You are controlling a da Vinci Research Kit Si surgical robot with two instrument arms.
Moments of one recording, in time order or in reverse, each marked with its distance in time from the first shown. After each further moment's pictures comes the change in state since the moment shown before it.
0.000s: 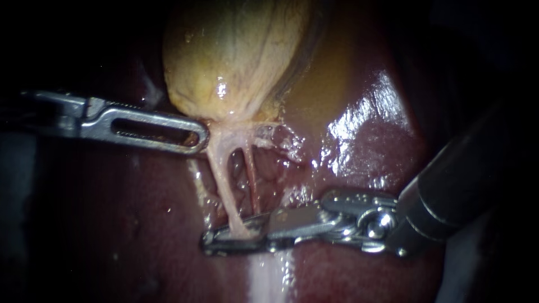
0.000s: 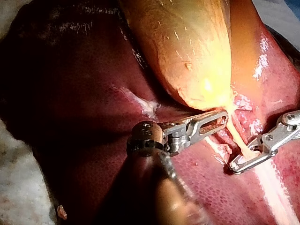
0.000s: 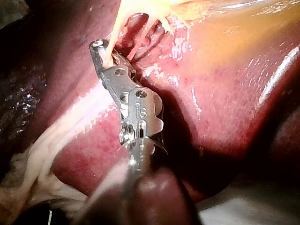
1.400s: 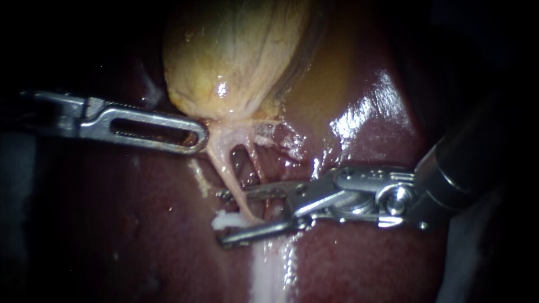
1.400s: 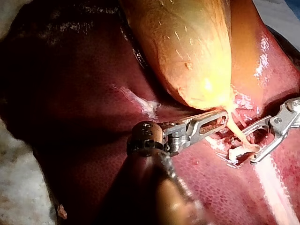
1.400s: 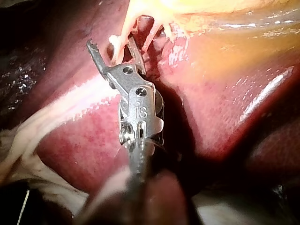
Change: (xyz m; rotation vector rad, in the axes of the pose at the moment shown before) right arm 0.004 0.000 -0.005 -0.043 0.078 -0.176; left arm 0.000 0.000 0.000 0.001 0.000 0.000
